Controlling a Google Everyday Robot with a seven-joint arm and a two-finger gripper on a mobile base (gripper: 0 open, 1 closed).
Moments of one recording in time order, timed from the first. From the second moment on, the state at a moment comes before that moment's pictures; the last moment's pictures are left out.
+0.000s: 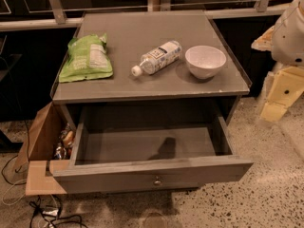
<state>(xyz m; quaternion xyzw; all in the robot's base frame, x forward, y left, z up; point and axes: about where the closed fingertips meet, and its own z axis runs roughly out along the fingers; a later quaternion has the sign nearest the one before) 0.438 -0.217 0.976 -0.60 0.78 -0.03 0.16</state>
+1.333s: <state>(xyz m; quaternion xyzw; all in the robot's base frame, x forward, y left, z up) 0.438 -0.217 0.976 -0.60 0.78 -0.03 0.16</state>
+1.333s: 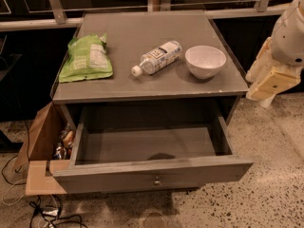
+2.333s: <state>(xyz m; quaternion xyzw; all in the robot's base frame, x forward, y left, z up) 0.395 -0.234 0.910 -0.57 0.81 -0.01 0.13</state>
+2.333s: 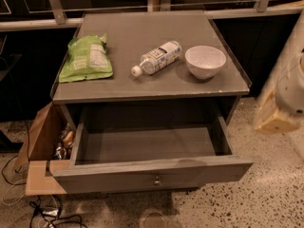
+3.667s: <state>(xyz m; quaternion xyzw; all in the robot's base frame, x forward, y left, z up) 0.380 -0.231 0.758 -0.52 0.85 0.08 0.06</state>
